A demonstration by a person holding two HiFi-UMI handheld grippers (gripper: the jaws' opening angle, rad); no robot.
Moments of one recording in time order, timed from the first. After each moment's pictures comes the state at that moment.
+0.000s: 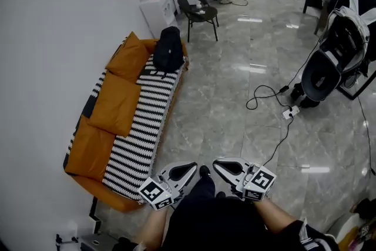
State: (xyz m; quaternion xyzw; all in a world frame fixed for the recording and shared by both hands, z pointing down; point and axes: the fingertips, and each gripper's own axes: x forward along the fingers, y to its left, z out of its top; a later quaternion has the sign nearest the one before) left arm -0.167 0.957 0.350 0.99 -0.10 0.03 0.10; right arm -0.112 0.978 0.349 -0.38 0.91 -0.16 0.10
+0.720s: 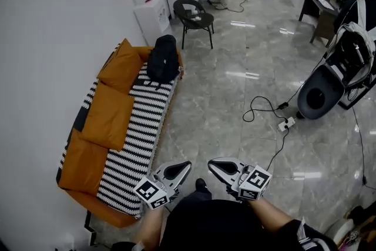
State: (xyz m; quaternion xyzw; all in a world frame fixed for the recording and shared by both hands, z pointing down) left arm -0.157 0.839 0.346 0.99 -0.11 0.01 0.11; right arm -0.100 0.866 0.339 -0.38 0.91 -0.15 0.09
